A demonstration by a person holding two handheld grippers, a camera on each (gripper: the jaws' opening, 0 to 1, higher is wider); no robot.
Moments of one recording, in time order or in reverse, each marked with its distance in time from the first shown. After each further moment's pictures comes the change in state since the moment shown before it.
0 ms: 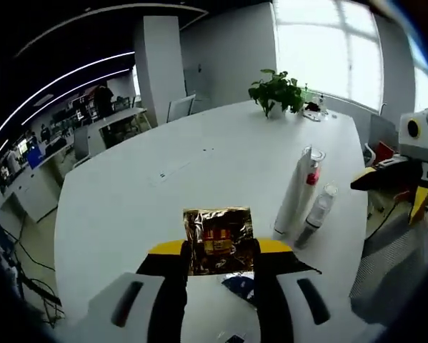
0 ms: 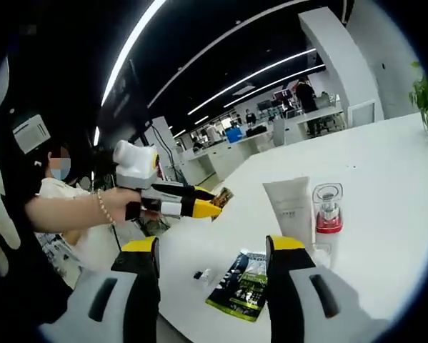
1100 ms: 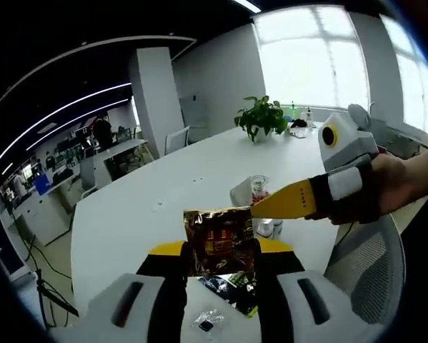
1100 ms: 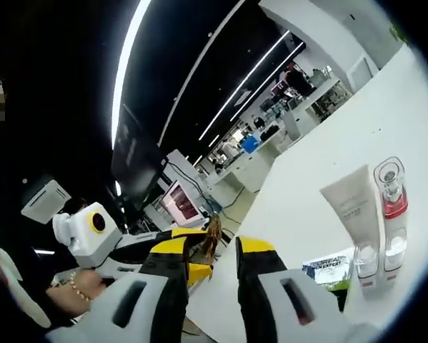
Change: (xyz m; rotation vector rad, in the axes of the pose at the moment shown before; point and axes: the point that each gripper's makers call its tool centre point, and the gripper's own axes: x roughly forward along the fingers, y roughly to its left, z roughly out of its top) left arm -0.087 -0.069 0.026 0.102 -0.141 0.030; right arm 0.044 0.043 0.036 0.330 -0.133 0.149
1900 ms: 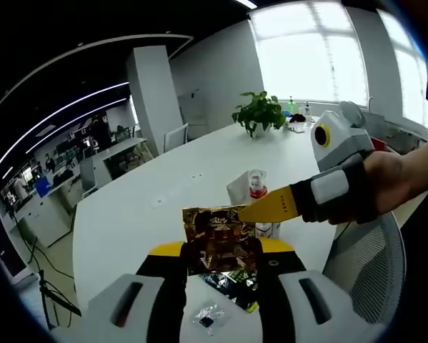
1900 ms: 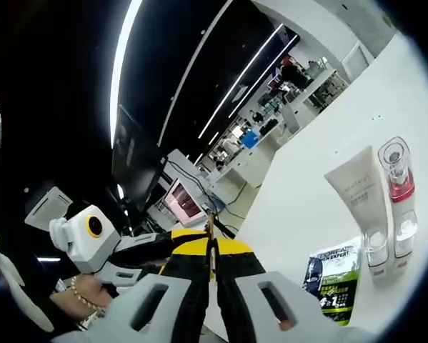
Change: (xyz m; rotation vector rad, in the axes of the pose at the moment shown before) left arm -0.001 -0.001 -0.005 0.015 0.020 -0.004; right arm 0.004 0.003 -0.009 0.050 0.012 0.008
